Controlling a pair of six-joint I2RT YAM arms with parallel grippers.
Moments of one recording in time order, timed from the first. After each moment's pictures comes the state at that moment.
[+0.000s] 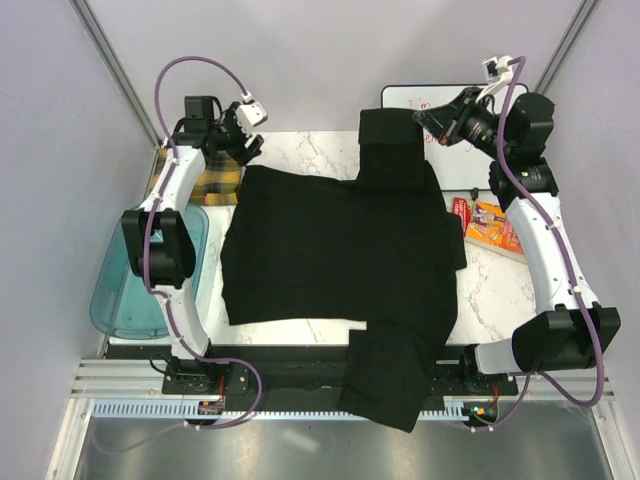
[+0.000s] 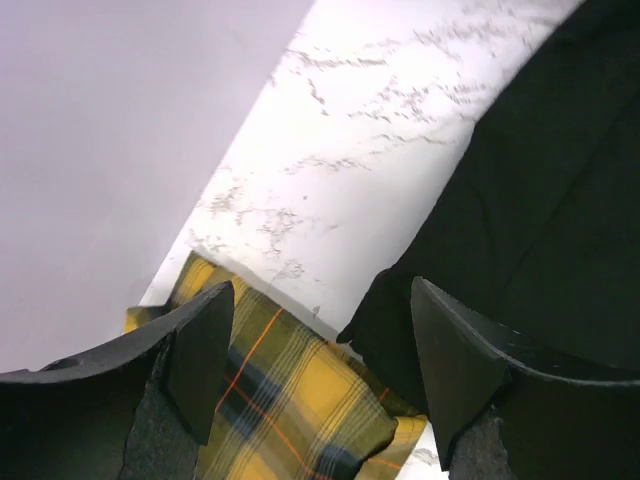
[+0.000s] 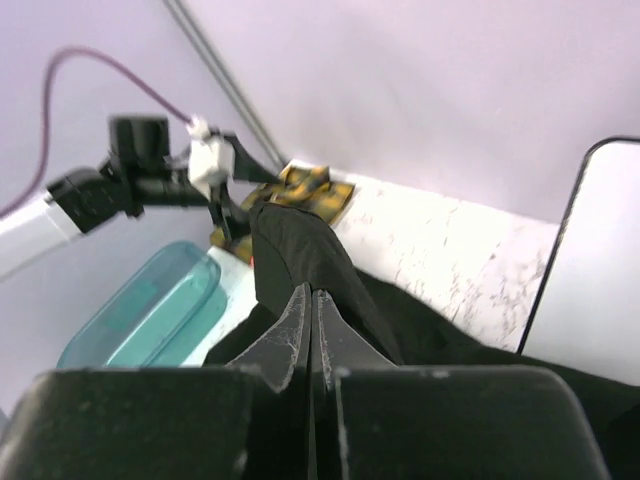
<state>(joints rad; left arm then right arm) -0.04 1.99 1.84 -0.43 0.58 0.80 0.04 1.40 1.47 -0.02 -0.70 0.45</state>
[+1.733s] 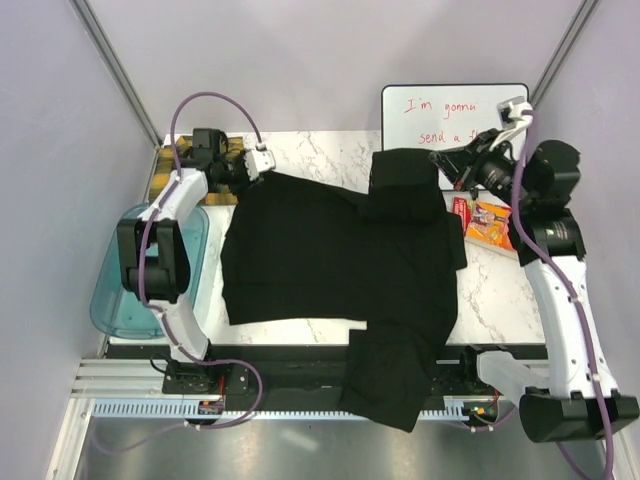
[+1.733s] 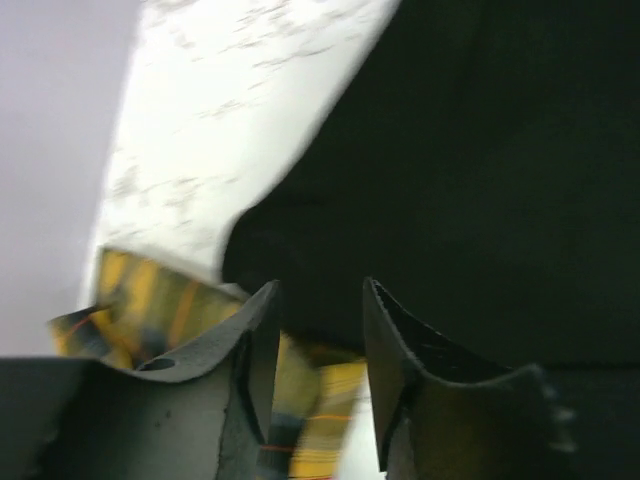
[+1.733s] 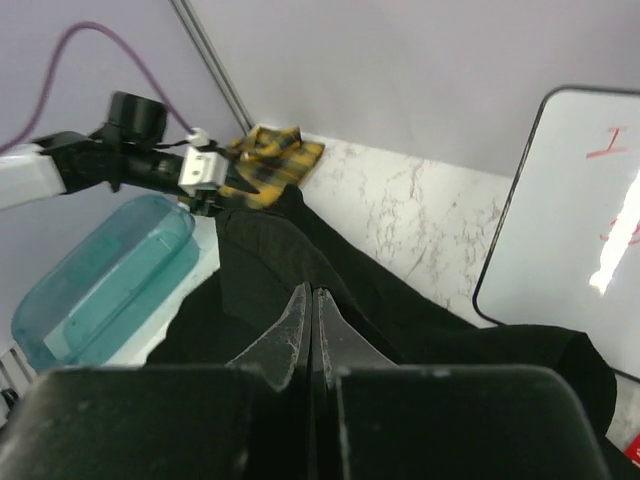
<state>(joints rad) -0.04 1.93 1.59 -0.47 0.60 1.16 0.03 1.03 1.30 -0.25 -0.61 0.31</state>
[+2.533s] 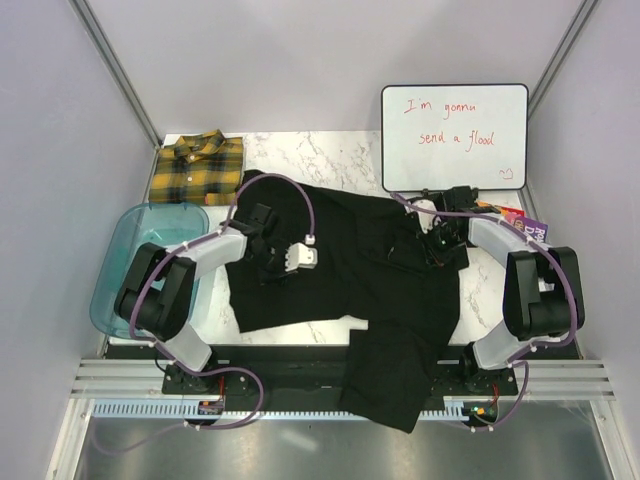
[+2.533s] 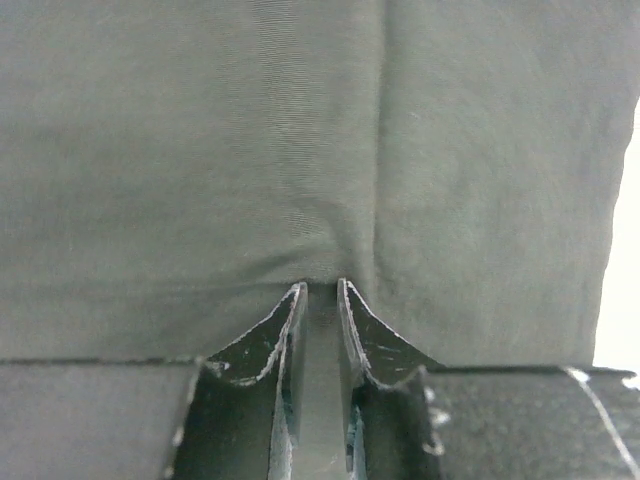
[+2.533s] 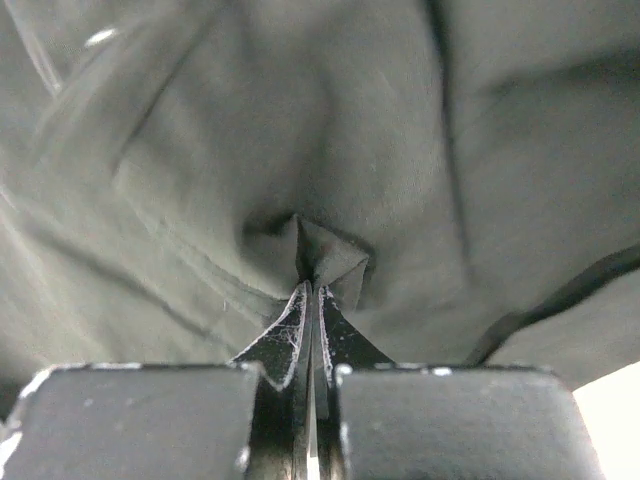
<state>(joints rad) -0.39 1.64 0.91 -0.61 0.49 1.07 0.08 1.60 0.98 -0.60 -0.33 -0.51</state>
